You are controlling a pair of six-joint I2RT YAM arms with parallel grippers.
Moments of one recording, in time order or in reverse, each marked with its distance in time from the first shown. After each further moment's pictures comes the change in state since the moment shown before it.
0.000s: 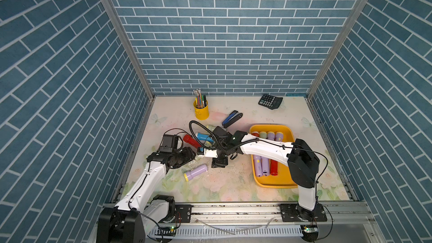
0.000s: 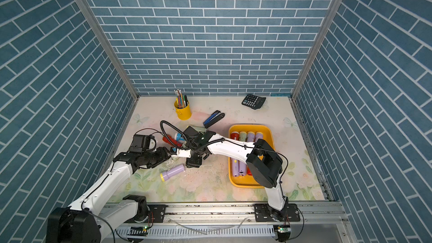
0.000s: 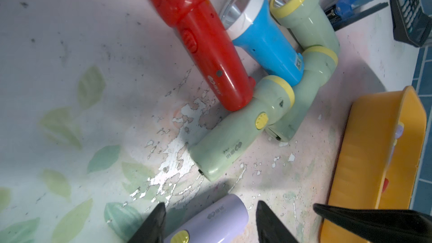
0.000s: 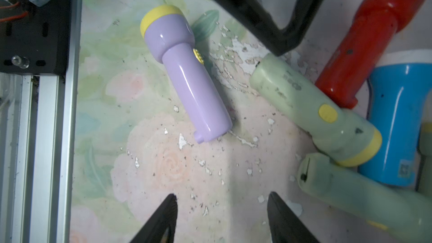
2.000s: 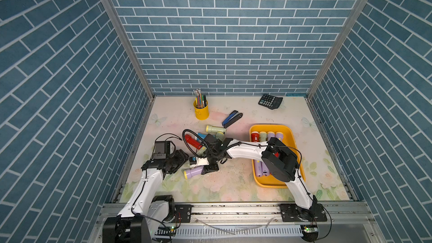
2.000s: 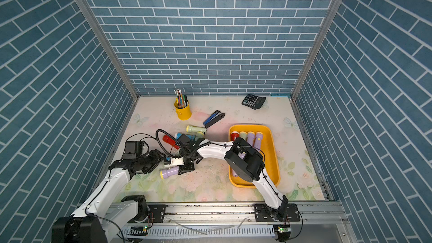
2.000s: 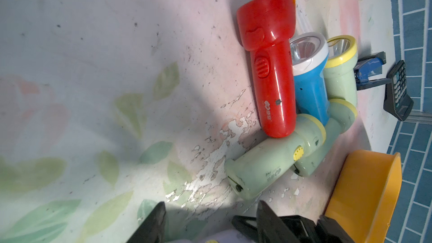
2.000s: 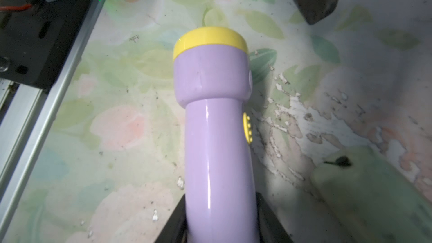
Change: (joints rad) left arm 0.138 -0.068 -0.103 0.049 0.007 -0.121; right arm 0.022 0.212 0.023 0.205 -0.201 -0.111
